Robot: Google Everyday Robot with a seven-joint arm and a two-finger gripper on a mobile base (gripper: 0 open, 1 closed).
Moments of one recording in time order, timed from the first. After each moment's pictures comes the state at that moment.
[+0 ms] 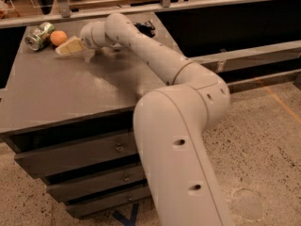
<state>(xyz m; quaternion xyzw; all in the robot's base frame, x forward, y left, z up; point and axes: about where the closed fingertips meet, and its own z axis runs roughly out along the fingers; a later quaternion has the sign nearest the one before) 0.871 0.274 0.850 -0.43 0.67 0.27 0.54</state>
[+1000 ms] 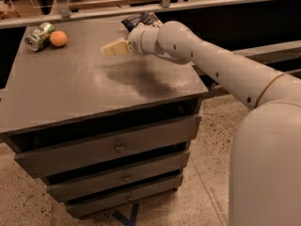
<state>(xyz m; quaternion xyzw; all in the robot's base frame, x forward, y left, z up) 0.818 0.088 0.874 -0.35 0.70 0.21 0.58</state>
